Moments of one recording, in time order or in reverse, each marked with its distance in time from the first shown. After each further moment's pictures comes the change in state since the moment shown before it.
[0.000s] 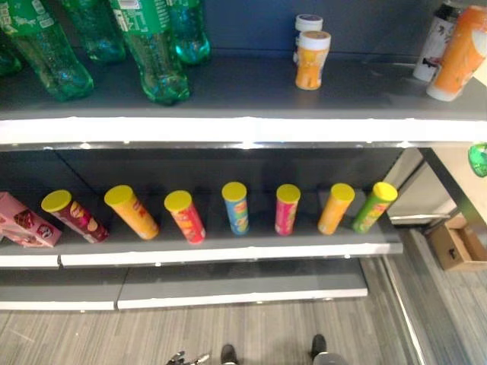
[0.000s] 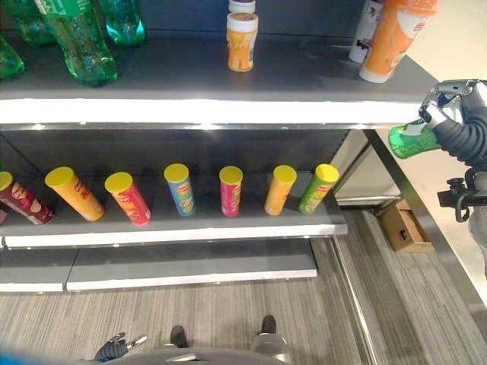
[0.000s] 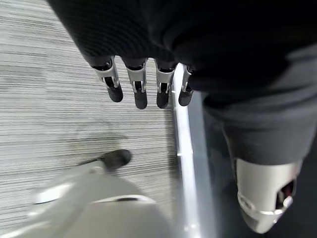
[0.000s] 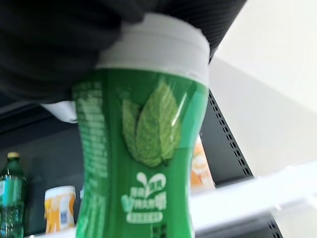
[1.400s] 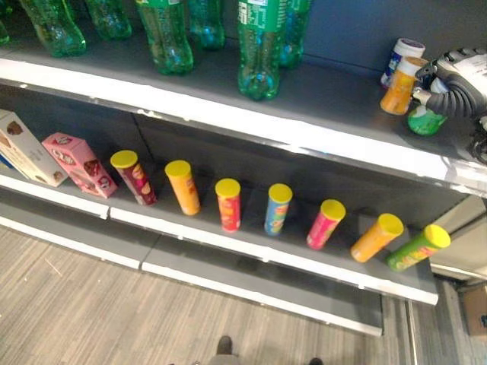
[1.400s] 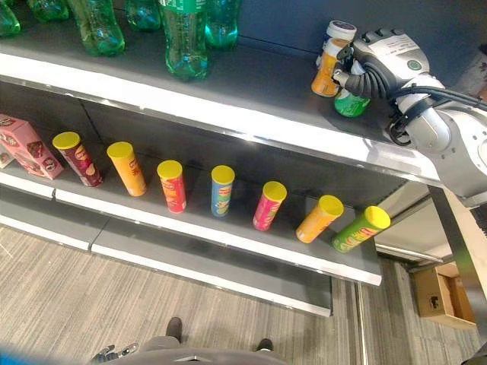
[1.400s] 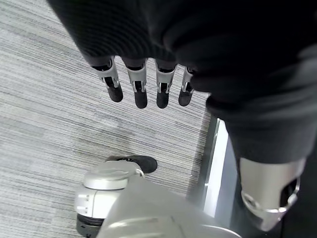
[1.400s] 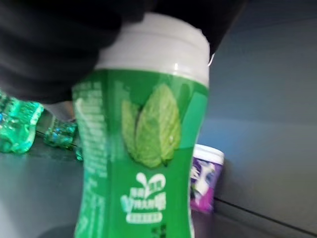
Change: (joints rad) left arm 0.022 0.010 0.042 0.069 -0.014 0.012 0.025; right arm -0.923 -0.259 0.941 0.359 -0.215 0.043 0.028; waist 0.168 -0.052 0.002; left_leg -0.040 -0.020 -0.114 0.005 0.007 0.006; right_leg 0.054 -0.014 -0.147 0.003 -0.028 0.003
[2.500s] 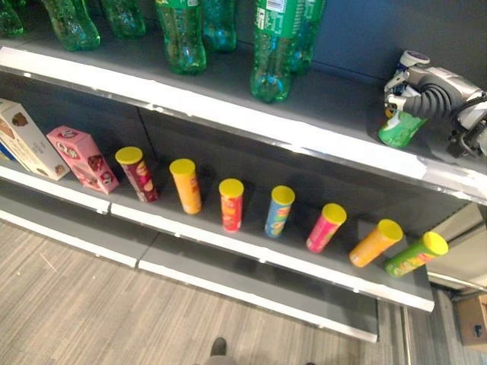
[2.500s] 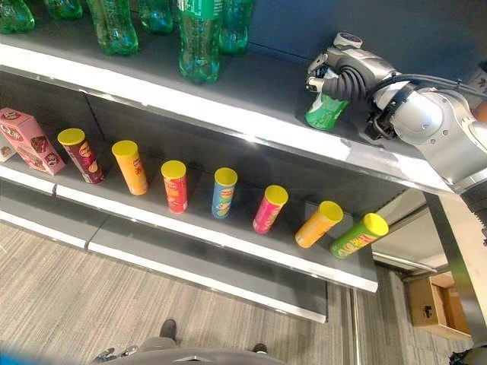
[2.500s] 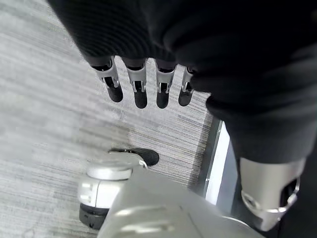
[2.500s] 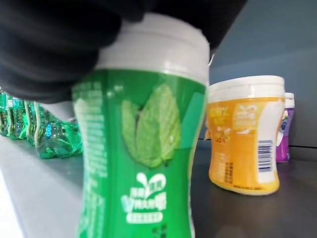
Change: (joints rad) left arm -0.009 0.027 -0.057 0.006 -0.036 -0.001 -0.022; right arm -0.208 0.004 0.275 0.066 0.401 -0.034 0.196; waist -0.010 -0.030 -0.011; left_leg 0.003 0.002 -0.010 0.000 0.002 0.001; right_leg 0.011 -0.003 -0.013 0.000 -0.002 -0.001
